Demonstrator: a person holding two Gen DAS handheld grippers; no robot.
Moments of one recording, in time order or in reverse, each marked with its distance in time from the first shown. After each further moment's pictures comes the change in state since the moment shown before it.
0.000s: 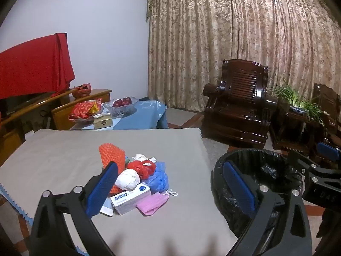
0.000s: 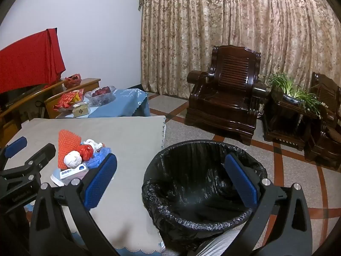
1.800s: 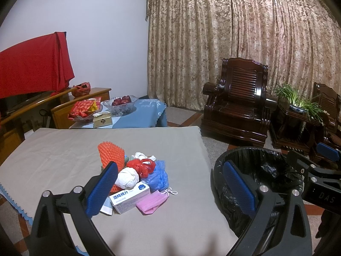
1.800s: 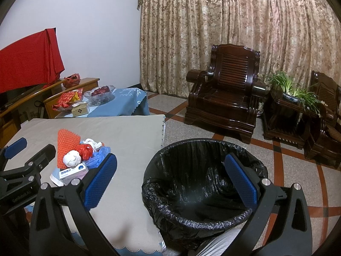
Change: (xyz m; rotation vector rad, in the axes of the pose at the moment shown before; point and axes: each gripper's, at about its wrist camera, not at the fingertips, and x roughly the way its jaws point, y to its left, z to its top) left arm 0.000 0.000 0.000 0.004 0.006 0.000; right arm 0.002 0.002 -0.001 -0.001 0.002 -0.002
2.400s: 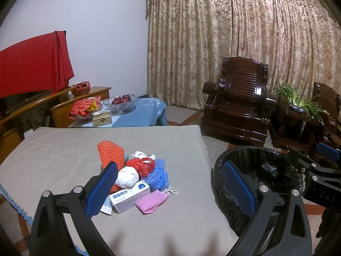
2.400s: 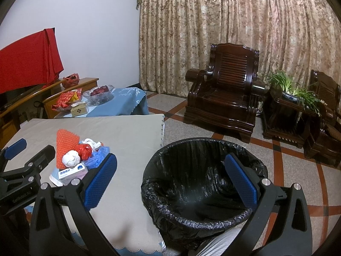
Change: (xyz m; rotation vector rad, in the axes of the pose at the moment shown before) left arm 0.000 0.000 0.000 -0.001 0.003 -0.001; right arm 0.002 0.000 0.000 0.000 0.002 0.000
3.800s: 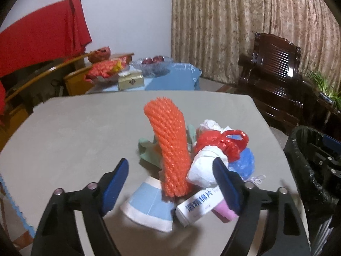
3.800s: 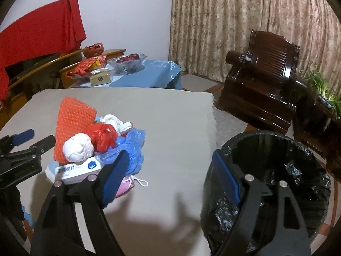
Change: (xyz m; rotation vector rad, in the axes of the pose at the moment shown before) left arm 0.133 0.140 -0.062 -0.074 0.215 0.104; right arm 0.143 0.121 -0.018 -0.131 0.141 0.150
